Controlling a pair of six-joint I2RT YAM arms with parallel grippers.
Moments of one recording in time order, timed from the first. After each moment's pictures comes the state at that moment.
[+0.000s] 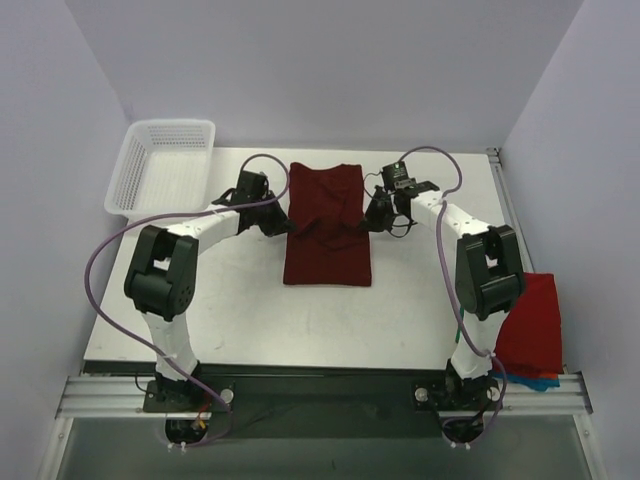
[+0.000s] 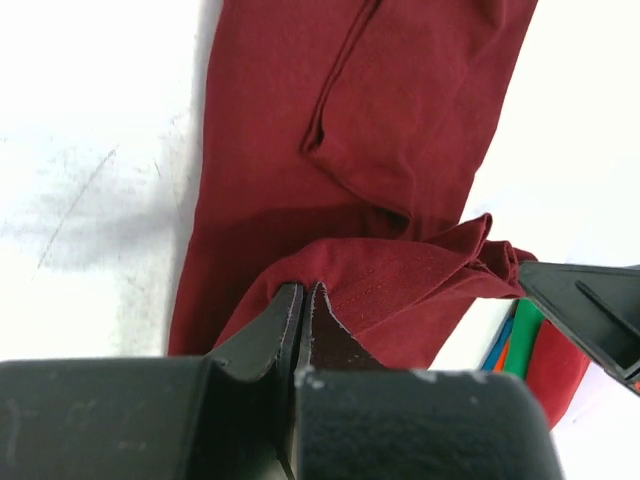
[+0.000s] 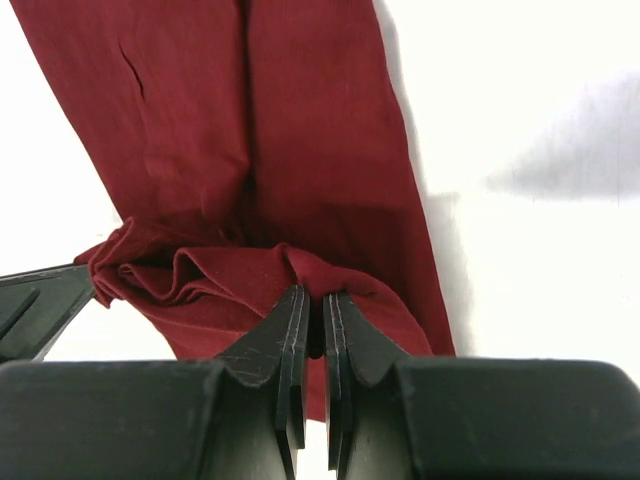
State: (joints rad) left arm -0.36 1.90 1.27 -0.21 0.28 -0.88; right arm 0.34 1.88 1.37 -0.50 -0.16 0.75
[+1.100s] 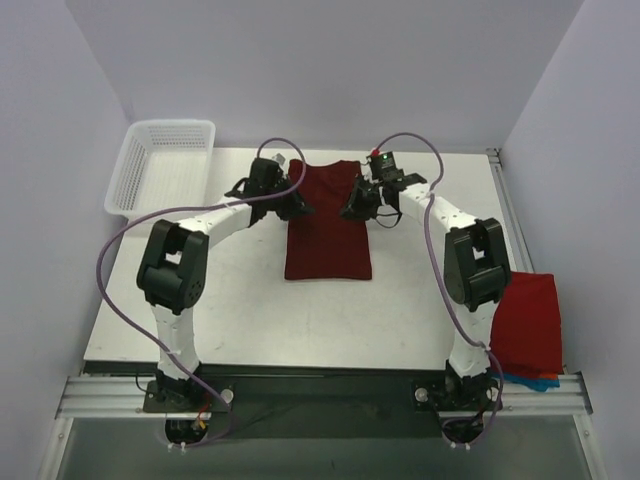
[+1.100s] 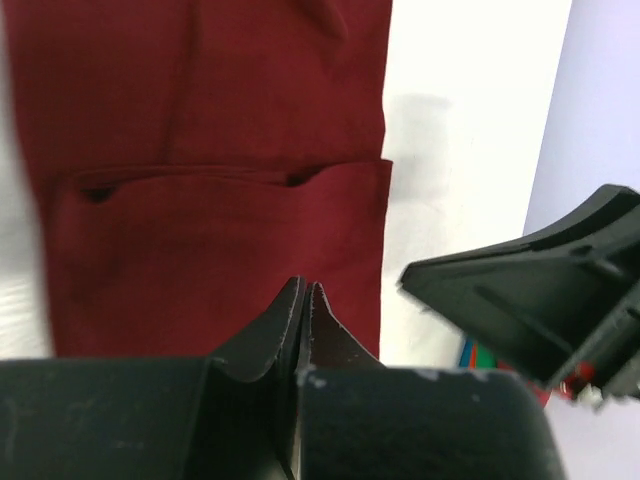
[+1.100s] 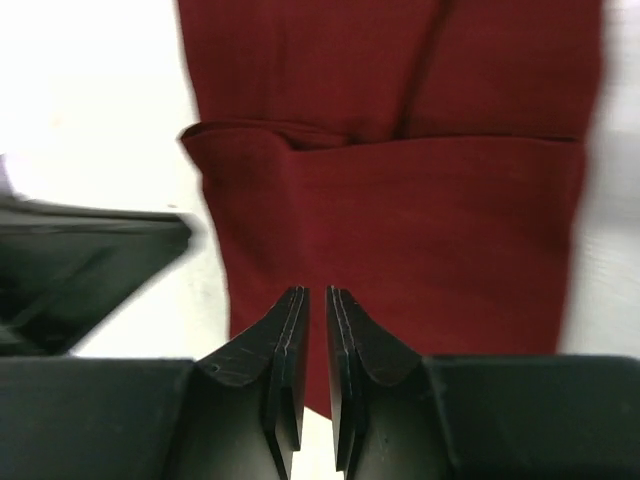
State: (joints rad) left arm -0.39 1.97 1.41 -0.10 0.31 -0.86; right arm 0.36 1.99 1.53 -0.44 -0.28 0.64
